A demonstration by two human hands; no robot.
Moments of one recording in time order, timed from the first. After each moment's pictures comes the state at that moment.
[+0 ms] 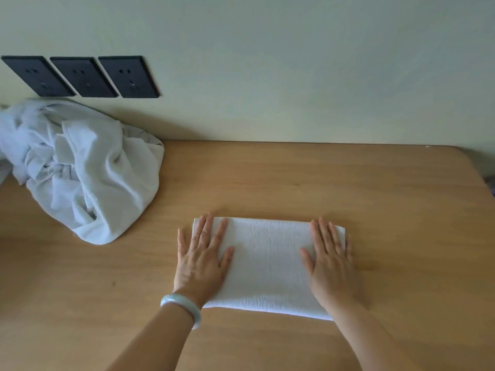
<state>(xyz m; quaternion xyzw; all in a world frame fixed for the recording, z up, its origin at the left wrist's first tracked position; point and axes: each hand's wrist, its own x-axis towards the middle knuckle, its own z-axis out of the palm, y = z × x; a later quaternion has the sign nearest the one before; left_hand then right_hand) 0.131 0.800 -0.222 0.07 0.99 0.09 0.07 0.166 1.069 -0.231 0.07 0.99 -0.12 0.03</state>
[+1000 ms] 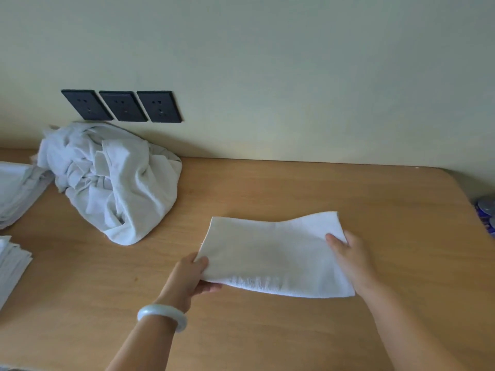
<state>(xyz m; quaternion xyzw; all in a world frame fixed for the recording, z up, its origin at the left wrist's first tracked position) 0.157 0.784 -0.132 -0.32 0.67 0.64 0.22 0.151 1.100 -0.147 0.26 0.82 -0.51 0.05</state>
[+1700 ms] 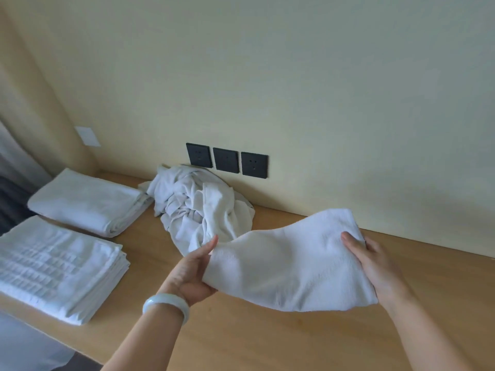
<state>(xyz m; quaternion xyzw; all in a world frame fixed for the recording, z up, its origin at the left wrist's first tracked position) 0.151 0.644 -0.011 -0.25 0.41 0.85 0.19 0.109 0.964 0.002 0.08 0.72 -0.69 0.06</state>
